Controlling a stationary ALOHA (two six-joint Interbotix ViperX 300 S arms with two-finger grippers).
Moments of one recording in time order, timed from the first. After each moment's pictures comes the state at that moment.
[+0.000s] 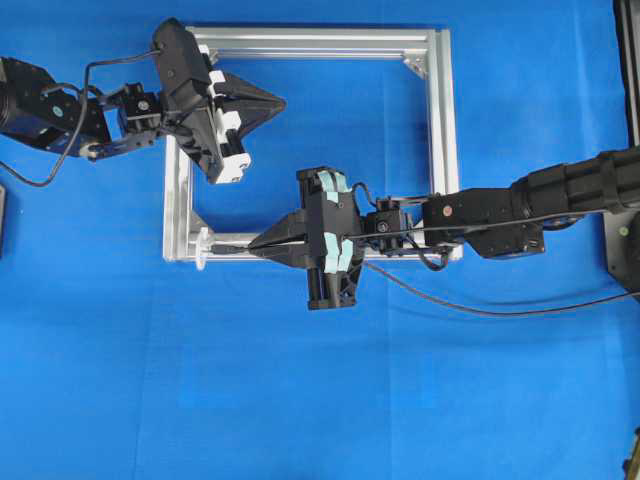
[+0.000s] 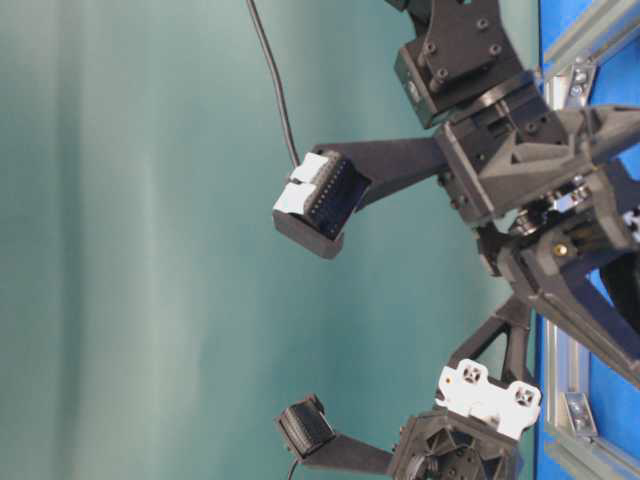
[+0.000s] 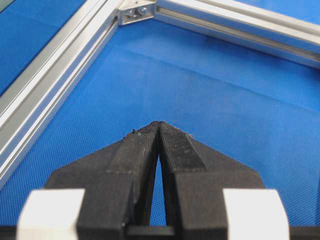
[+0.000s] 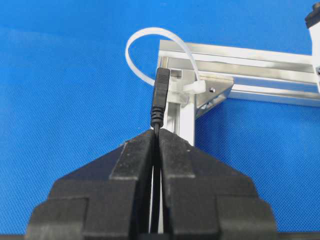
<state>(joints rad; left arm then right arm) 0.28 0.13 0.87 -0.09 -0.71 -0.02 0.05 0.31 0.57 0.00 -0.50 0.10</state>
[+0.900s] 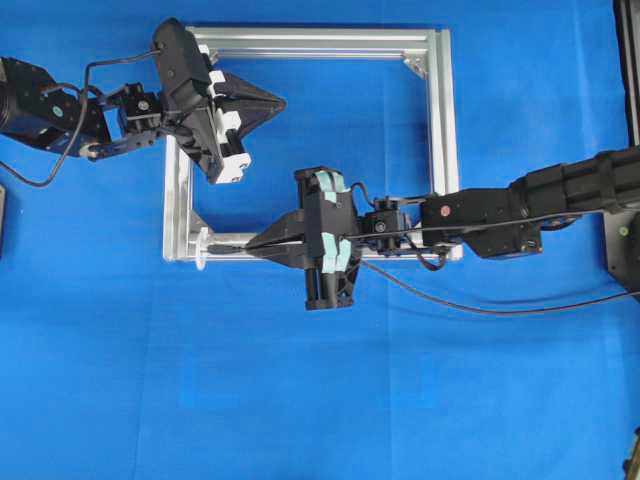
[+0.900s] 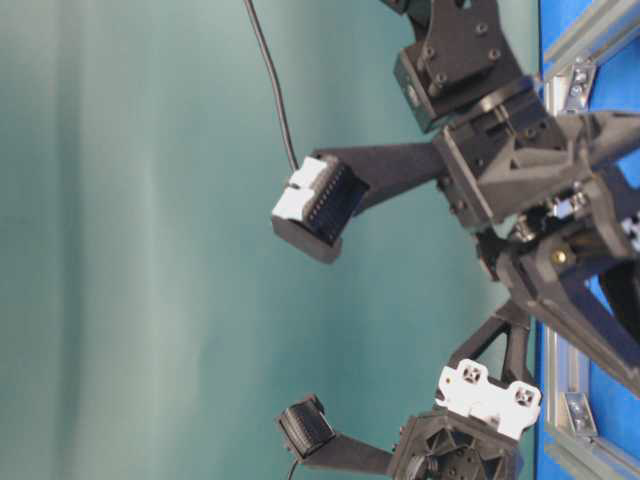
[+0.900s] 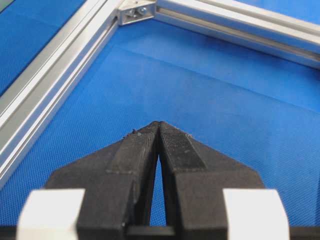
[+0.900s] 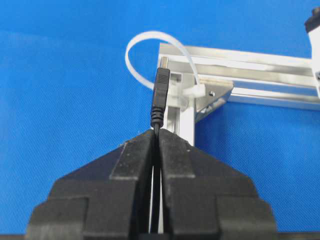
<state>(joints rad) 0.28 0.13 0.87 -0.09 -0.71 -0.02 0.05 0.32 0.55 0.00 -0.50 0.10</state>
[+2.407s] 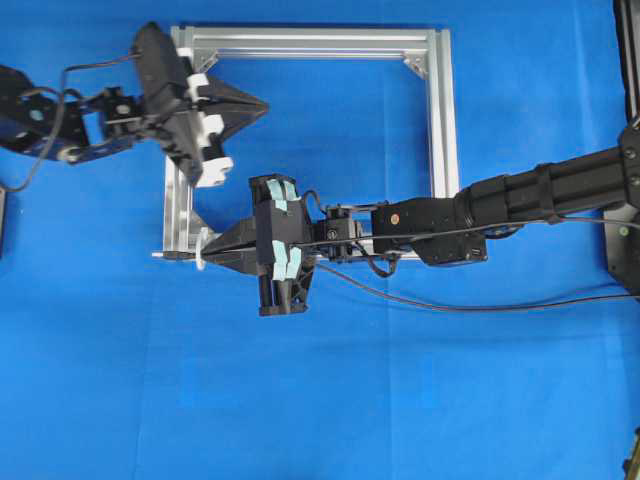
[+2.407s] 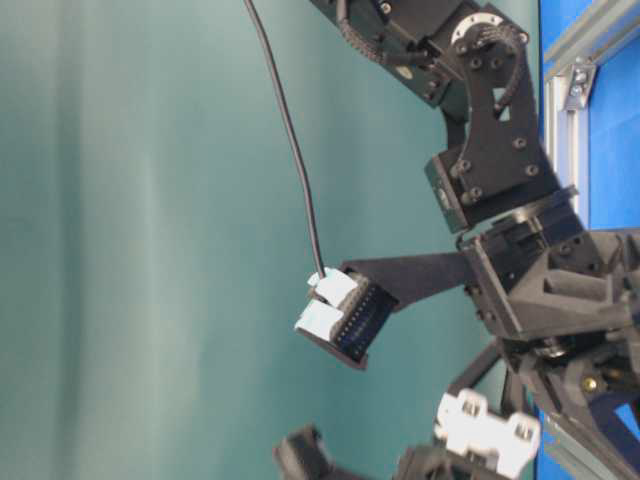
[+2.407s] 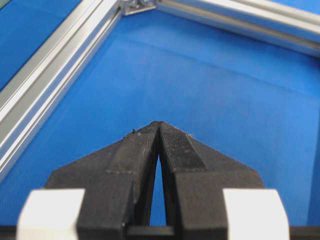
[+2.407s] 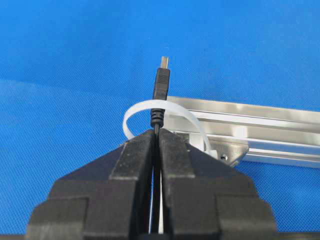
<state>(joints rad) 0.28 0.06 0.97 -0.09 -0.73 -0.02 0.05 0.46 0.37 0.00 -0.50 0.10</state>
